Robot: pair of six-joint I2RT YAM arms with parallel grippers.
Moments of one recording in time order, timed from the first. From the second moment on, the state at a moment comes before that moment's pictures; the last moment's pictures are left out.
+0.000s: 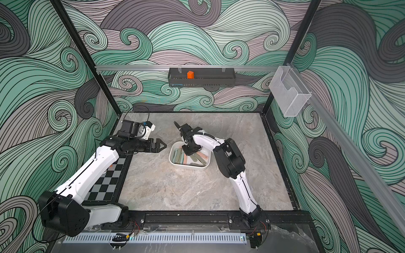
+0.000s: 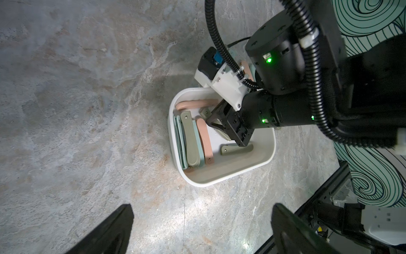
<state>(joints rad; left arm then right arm) -0.25 1.29 1.16 -0.79 0.42 -0.19 0.65 2.24 1.78 -0.91 -0.03 0.11</state>
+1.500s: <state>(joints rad) -0.52 1.57 1.29 -0.55 0.51 -0.40 0.17 1.88 1.25 -0.76 0.04 0.13</state>
